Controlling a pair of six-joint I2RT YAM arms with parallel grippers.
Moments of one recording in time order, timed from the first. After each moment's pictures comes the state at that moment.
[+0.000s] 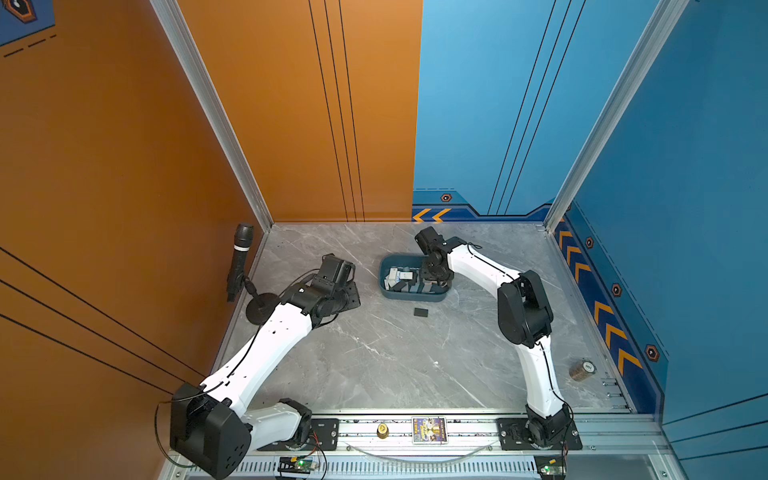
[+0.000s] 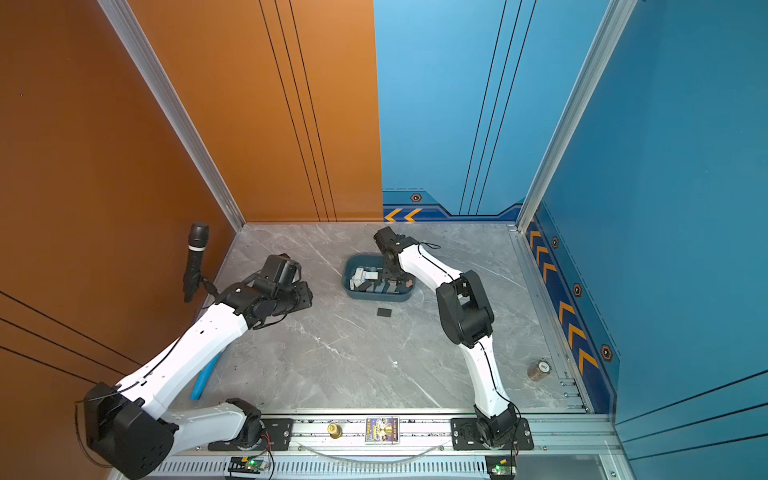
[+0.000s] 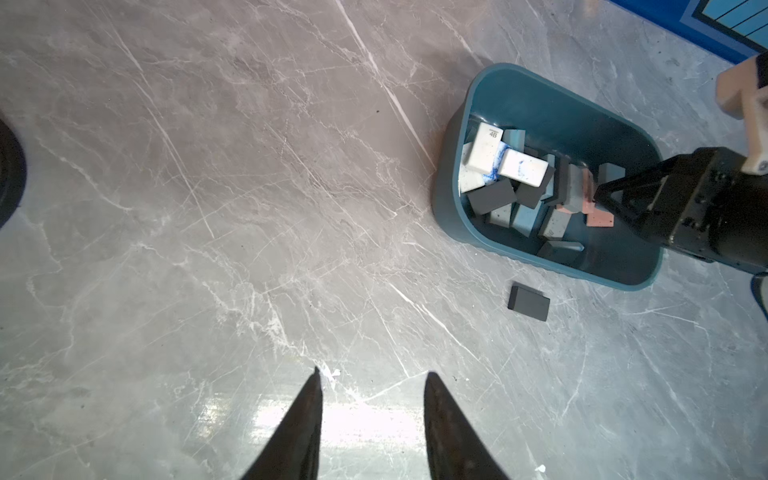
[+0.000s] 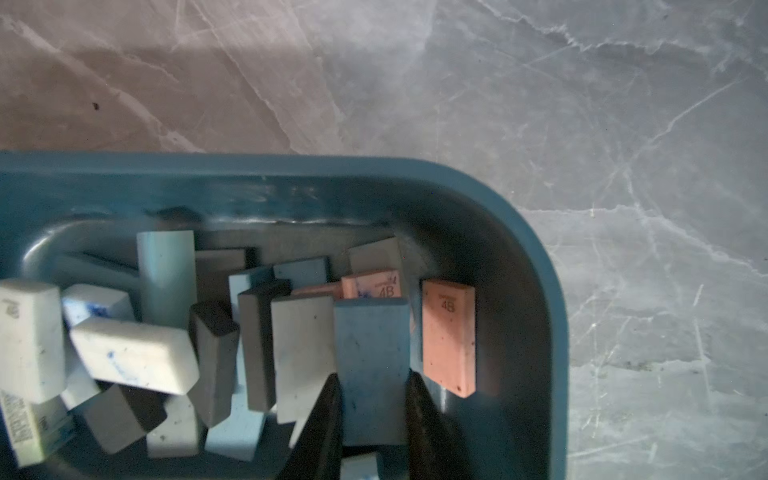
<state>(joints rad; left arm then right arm) -0.42 1.23 1.06 -0.78 -0.13 -0.64 0.53 2.23 1.88 -0.87 0.23 0.56</state>
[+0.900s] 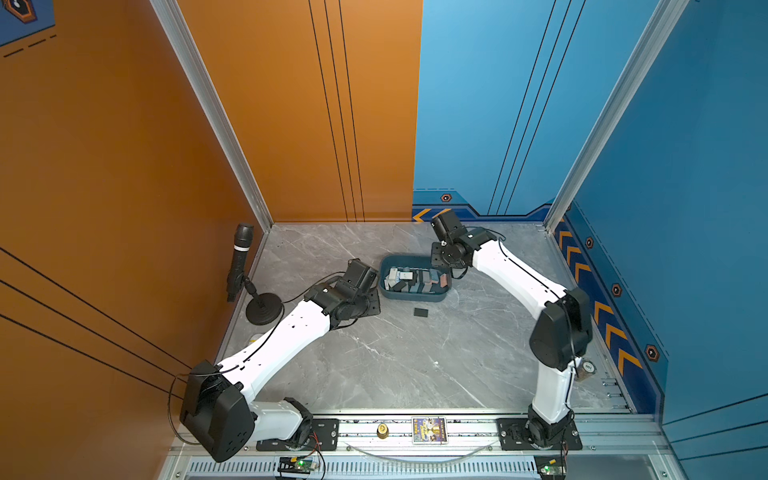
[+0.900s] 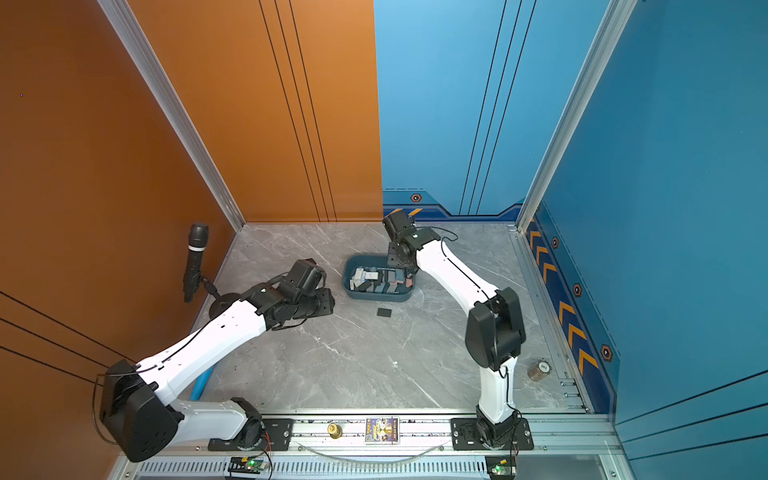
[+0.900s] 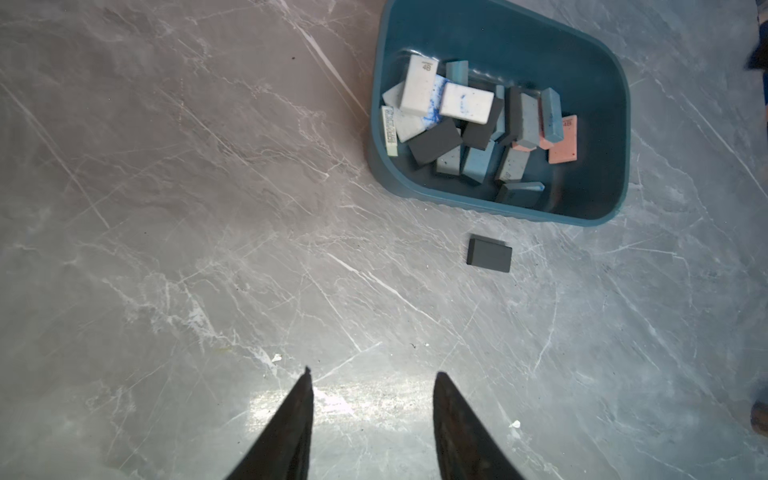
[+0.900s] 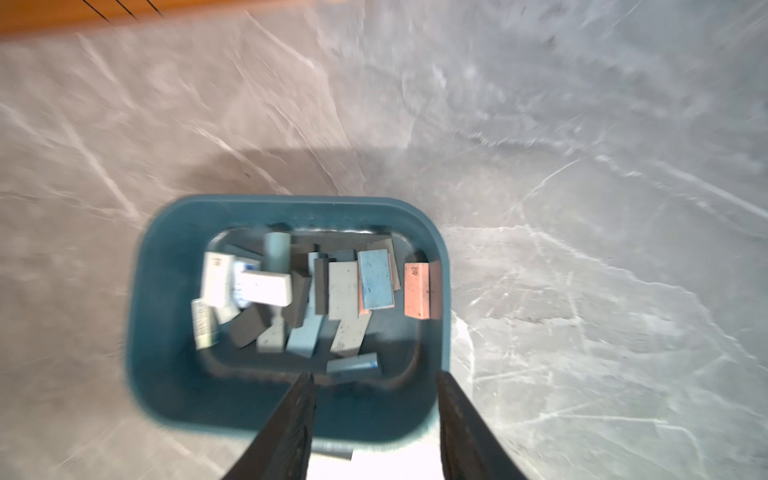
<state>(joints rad) -0.61 1.32 1.10 -0.75 -0.12 -0.68 0.54 1.86 1.76 -0.87 0.23 0.55</state>
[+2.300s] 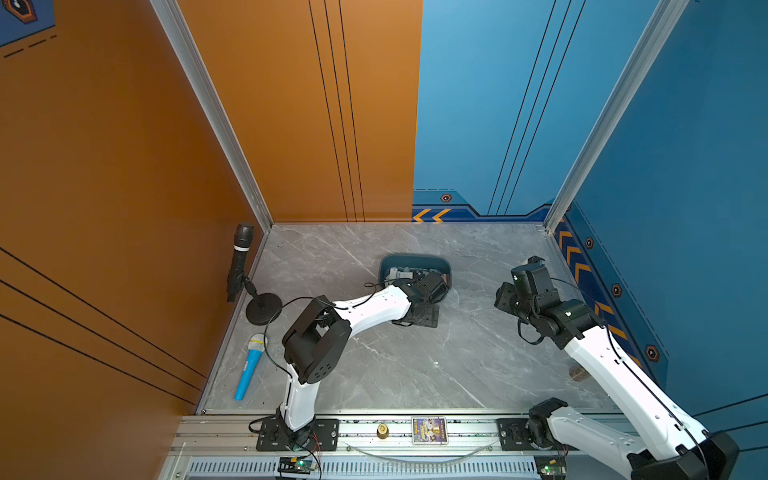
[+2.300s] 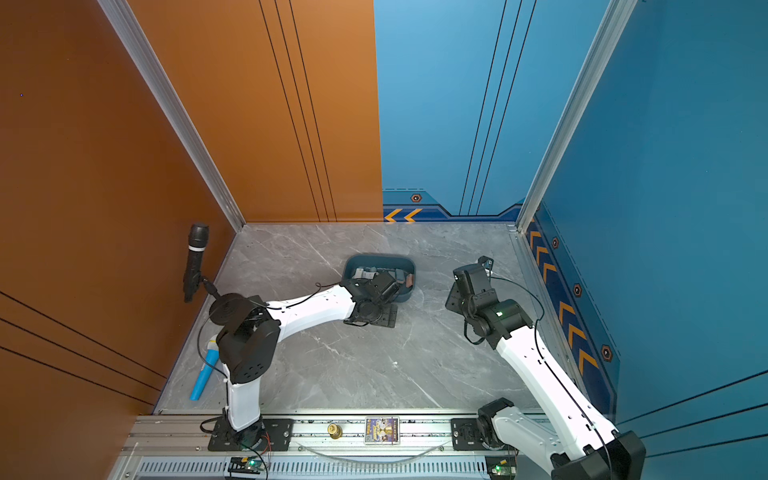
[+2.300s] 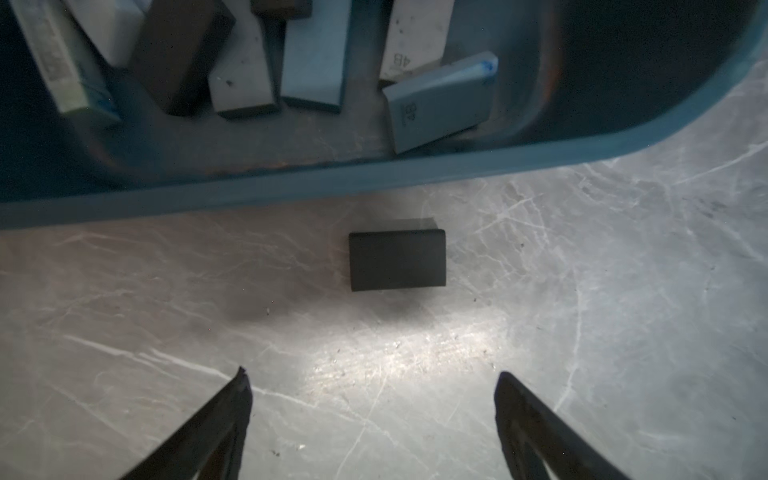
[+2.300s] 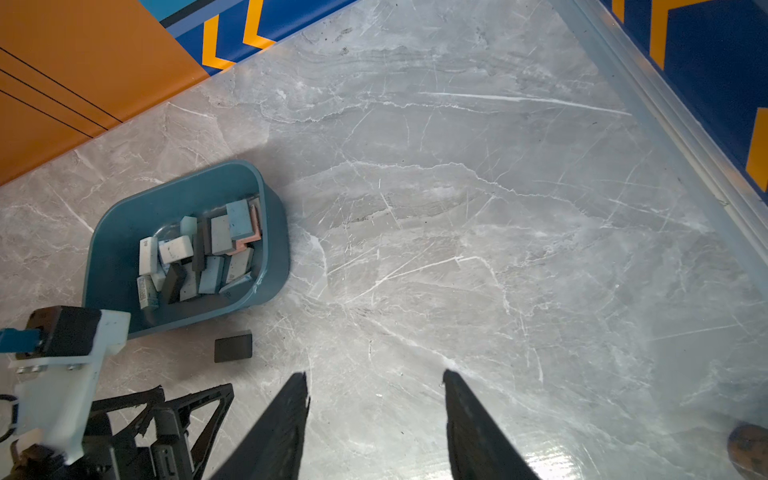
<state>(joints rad) -0.87 1.96 1.45 -0.72 -0.19 -0.67 0.38 1.03 1.00 -0.81 0.28 0.66</state>
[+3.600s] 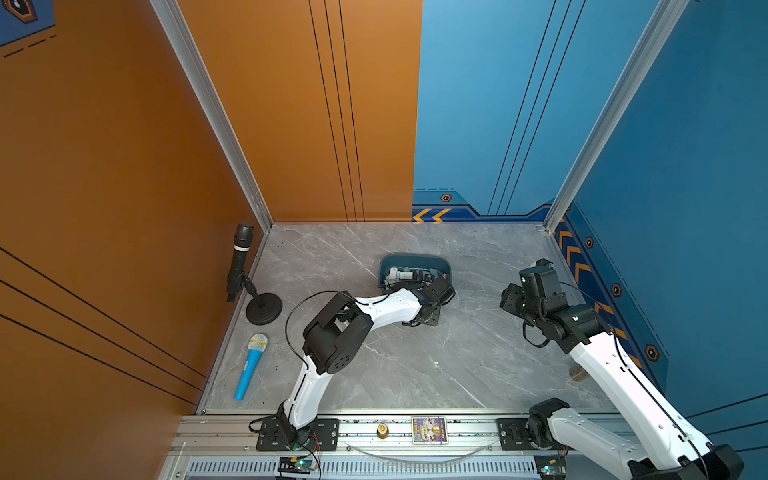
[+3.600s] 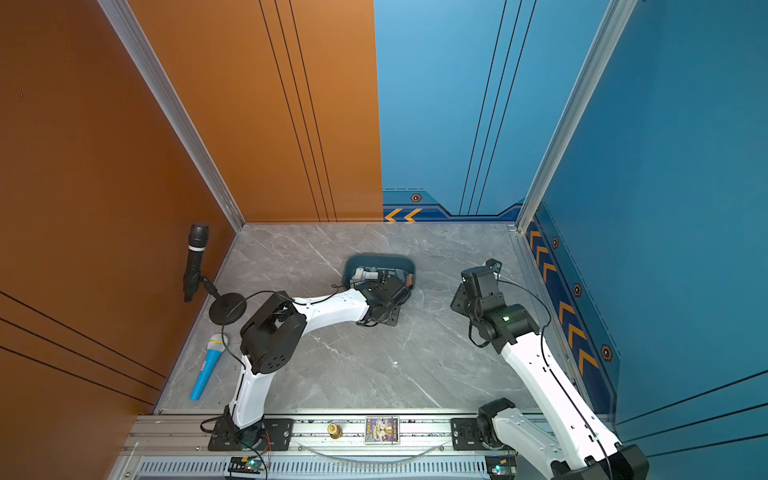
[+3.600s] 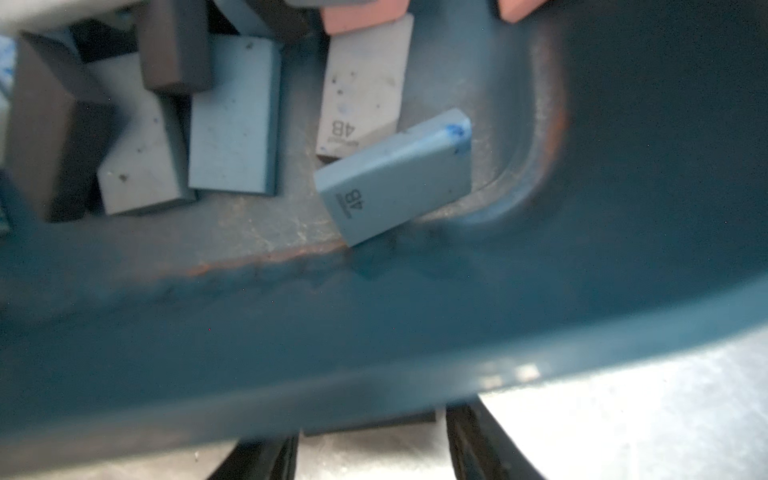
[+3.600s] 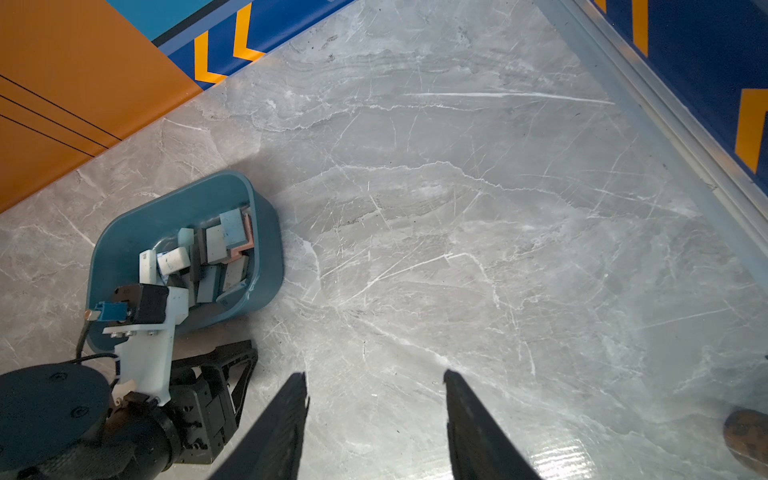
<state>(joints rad) -0.88 2.11 1.49 -0.57 -0.26 -0.59 0.33 0.98 0.97 -0.81 0.25 0.67</state>
